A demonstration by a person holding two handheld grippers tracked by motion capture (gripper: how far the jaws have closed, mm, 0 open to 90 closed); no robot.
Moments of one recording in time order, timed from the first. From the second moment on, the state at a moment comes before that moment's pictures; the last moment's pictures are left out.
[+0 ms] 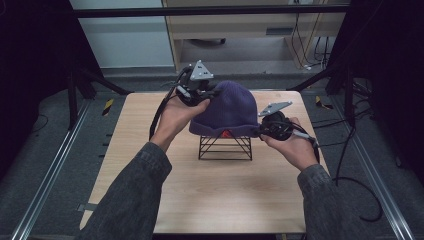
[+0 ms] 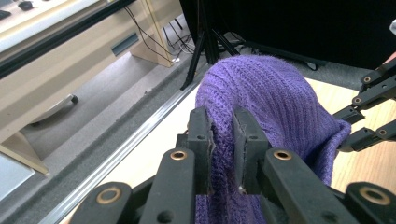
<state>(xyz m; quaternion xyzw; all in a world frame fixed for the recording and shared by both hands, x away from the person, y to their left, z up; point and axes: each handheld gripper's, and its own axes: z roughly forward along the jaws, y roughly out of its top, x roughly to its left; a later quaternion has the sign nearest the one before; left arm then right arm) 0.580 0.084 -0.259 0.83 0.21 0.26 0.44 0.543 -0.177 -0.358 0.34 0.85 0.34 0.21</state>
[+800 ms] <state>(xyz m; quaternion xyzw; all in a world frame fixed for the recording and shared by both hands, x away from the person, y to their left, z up) 0.578 0.085 -0.288 0.84 0.22 0.24 0.43 0.545 -0.177 -0.387 0.35 0.86 0.32 0.19</state>
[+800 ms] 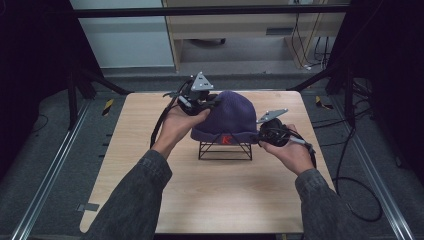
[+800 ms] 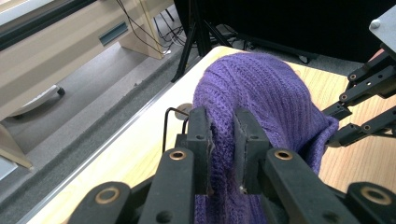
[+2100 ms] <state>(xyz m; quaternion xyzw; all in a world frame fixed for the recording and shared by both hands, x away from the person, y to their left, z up) 0.575 0.086 -0.312 0.85 0.21 0.22 0.44 0.543 -0.179 -0.406 0.36 0.86 0.32 0.18</state>
